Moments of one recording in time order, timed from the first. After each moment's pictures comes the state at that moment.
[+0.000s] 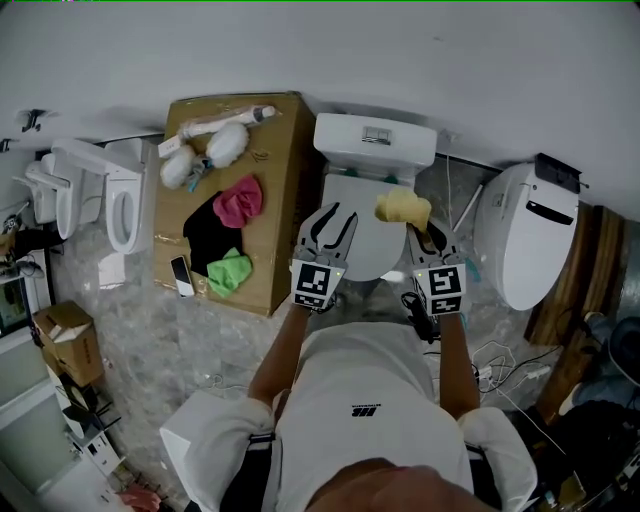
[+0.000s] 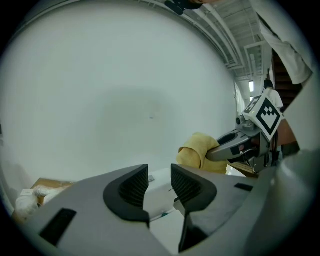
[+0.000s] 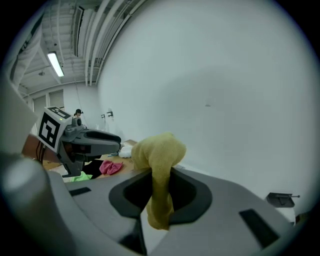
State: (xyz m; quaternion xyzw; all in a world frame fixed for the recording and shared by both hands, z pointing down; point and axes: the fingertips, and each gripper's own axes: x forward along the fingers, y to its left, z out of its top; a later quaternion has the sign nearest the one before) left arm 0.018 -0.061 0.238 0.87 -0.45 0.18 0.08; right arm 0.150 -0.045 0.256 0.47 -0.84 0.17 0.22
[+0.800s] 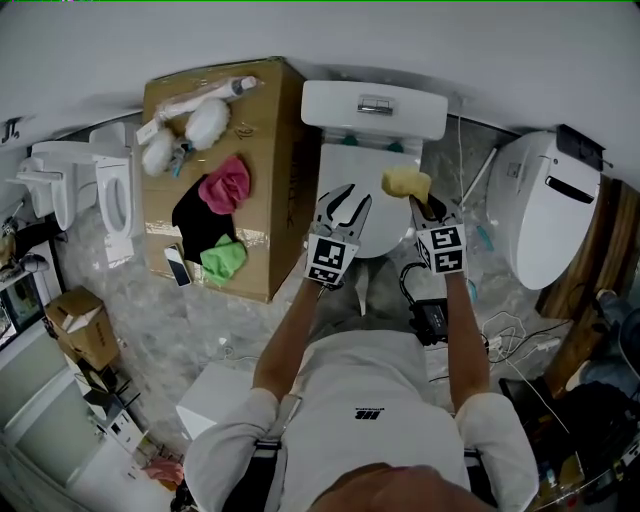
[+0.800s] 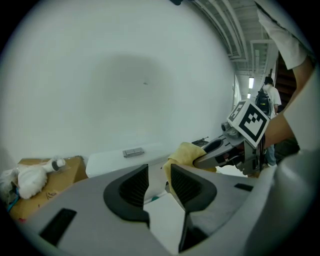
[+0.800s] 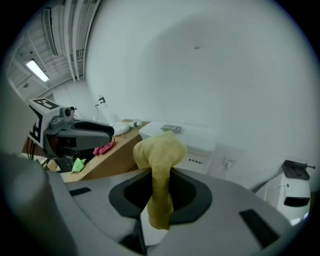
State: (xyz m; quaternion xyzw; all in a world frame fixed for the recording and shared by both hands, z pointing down) left arm 0.054 -0.076 0.372 0.87 -0.40 0.24 0.14; right arm 0.169 -0.068 0.424 0.44 -0.81 0.28 0.29
